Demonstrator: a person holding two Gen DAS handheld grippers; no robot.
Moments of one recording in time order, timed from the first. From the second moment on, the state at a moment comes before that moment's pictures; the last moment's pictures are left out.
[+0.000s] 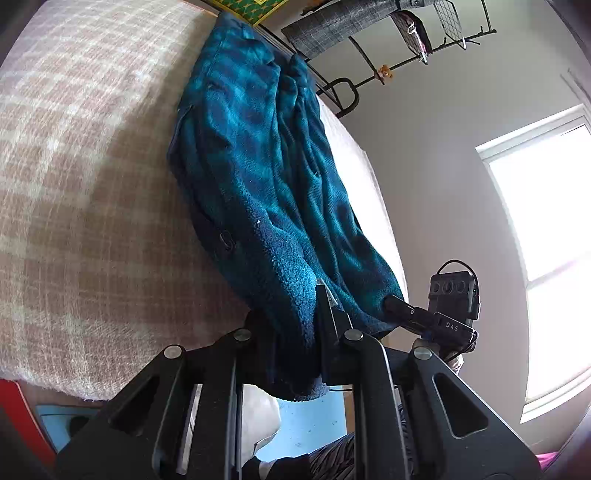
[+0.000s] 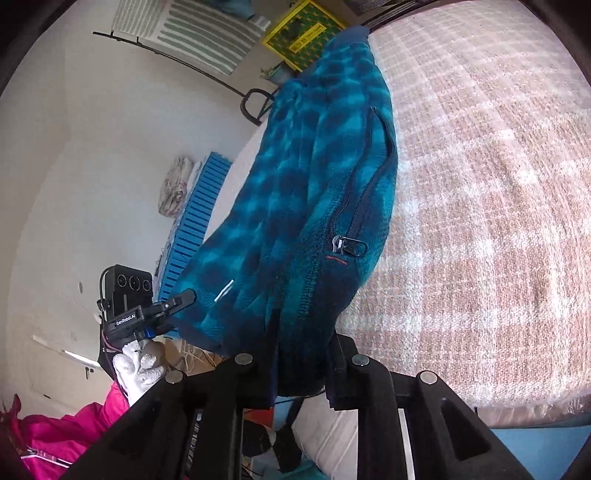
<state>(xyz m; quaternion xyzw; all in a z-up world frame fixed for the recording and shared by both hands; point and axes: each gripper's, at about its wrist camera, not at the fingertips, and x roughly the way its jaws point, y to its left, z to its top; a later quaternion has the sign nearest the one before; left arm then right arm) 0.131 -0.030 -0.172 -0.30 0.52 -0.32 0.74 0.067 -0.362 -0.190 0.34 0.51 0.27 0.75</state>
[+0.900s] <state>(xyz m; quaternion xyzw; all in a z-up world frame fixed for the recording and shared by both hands) 0.282 -0.042 -0.171 -0.29 0.48 -0.25 0.79 0.209 -0.355 -0.152 0.30 0.45 0.15 0.83</state>
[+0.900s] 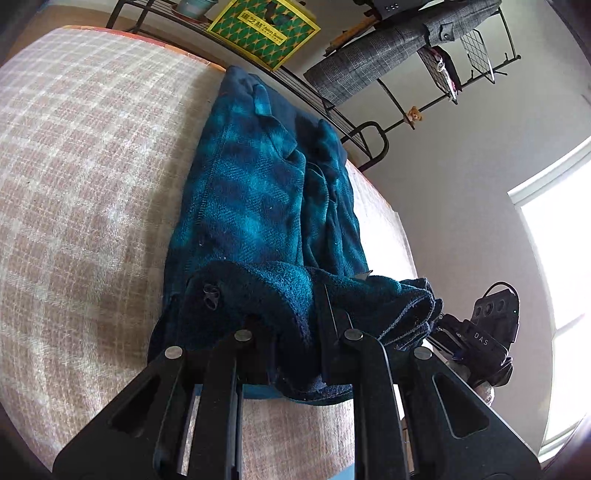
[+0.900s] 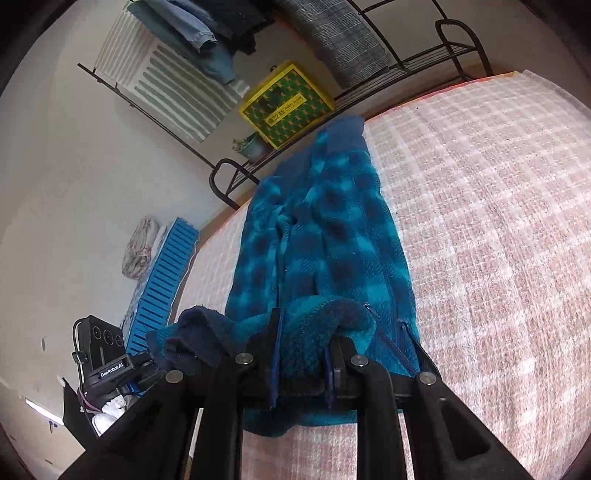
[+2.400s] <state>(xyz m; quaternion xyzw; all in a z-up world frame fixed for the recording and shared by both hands) 0.320 -0.026 -0.195 -0.22 0.51 -0.23 0.80 0.229 -0.349 -0.175 0.16 0.47 0.11 0.86</state>
